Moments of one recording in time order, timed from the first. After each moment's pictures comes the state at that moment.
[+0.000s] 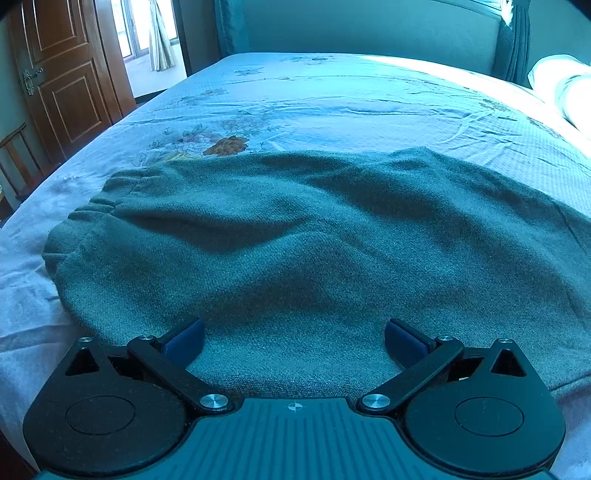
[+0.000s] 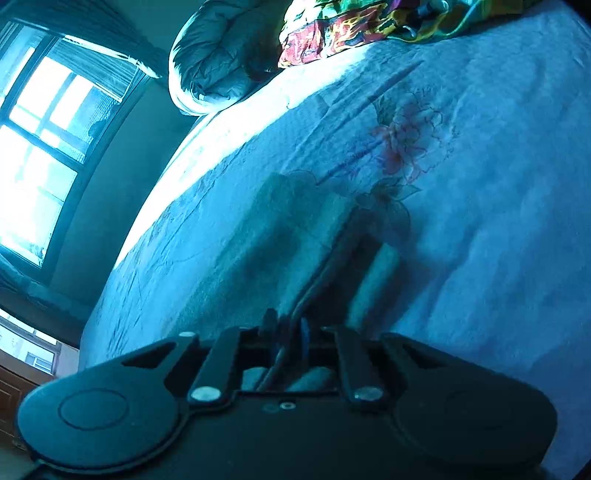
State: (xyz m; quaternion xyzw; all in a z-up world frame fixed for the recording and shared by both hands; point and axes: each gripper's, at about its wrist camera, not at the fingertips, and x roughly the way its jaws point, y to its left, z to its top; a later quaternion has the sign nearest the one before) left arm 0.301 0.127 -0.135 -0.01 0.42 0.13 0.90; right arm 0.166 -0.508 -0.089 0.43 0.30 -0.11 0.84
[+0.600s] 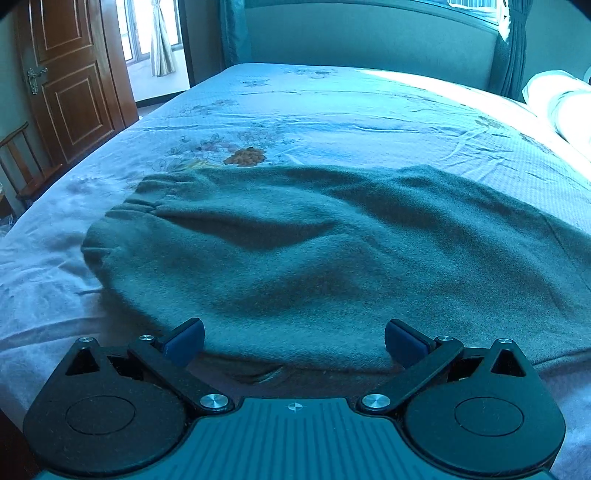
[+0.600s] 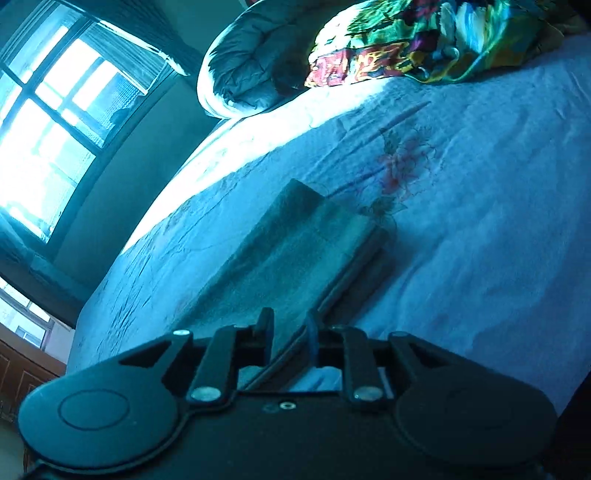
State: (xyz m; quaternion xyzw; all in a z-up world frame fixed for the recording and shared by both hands) left arm 0.260 0.156 -0.110 -0.02 0.40 0.12 0.91; right arm 0.122 -0.467 -0.056 0.38 0.29 -0.04 0.88
